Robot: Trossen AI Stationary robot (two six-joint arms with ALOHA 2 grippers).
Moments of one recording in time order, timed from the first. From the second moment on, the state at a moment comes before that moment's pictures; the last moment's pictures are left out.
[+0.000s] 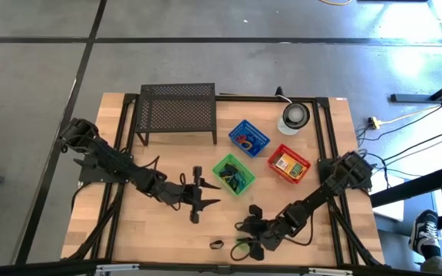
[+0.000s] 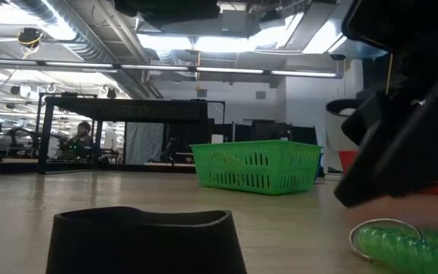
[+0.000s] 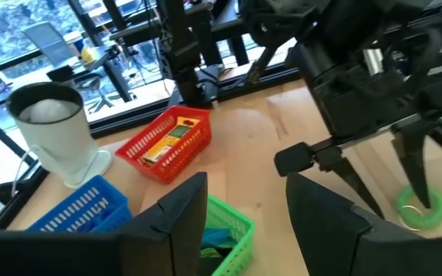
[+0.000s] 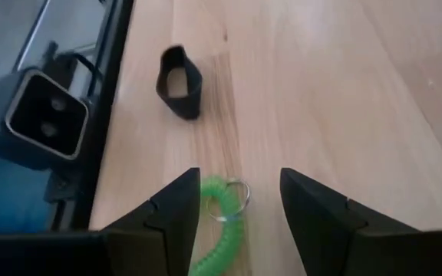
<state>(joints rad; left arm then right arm) -0.48 1.53 0.80 0.44 -0.55 0.14 0.74 1.98 0.95 0.29 0.40 0.72</state>
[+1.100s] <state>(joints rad) -0.50 1.53 0.80 0.44 -0.55 0.20 0.74 1.99 0.96 0.15 0.36 0.48</state>
